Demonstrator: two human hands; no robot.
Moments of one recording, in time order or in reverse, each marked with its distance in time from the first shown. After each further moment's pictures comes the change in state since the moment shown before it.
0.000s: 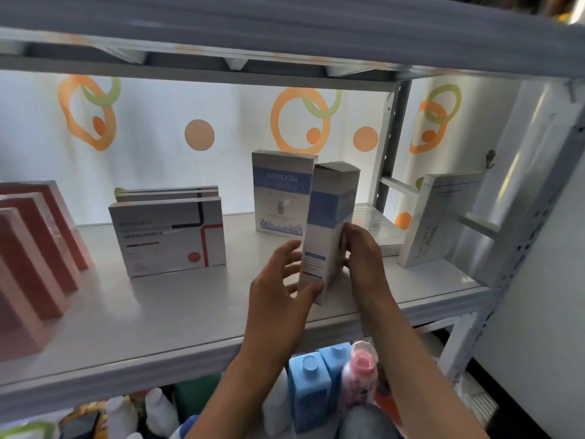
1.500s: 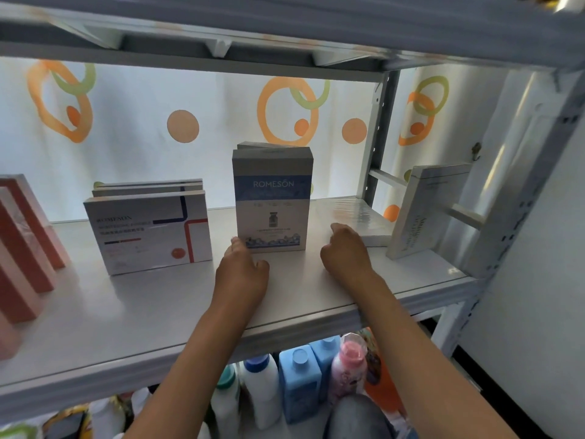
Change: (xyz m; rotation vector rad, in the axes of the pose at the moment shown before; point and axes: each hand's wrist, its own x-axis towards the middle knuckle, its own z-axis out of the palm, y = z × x) left_hand 0.054 -0.039 -0.011 0.449 -0.042 -0.341; right_hand 0.045 0.015 0.048 -0.879 -0.072 0.050
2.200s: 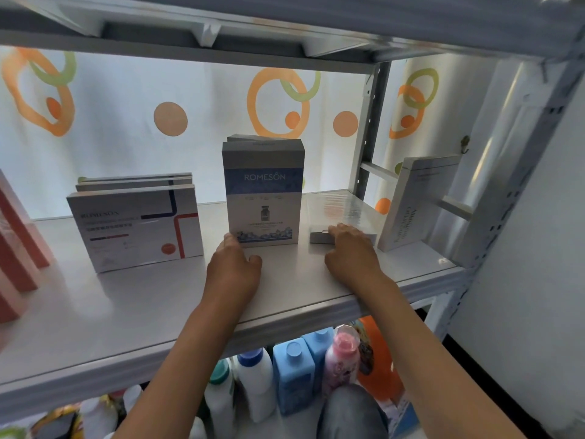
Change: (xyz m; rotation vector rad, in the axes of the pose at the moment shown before) left_hand -0.001 0.000 0.000 0.000 -0.020 0.006; right_hand -0.015 0.022 -0.011 -0.220 -0.027 -0.089
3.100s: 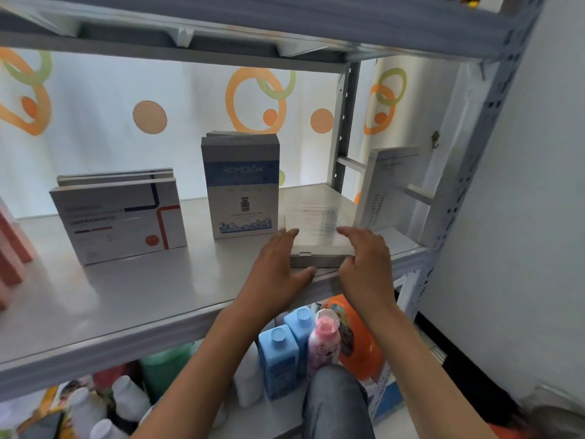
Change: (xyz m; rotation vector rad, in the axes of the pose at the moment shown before) left_hand -0.048 0.032 0.042 0.028 -0.243 0.431; right_hand -0.089 0.027 -0.023 0.317 0.355 0.010
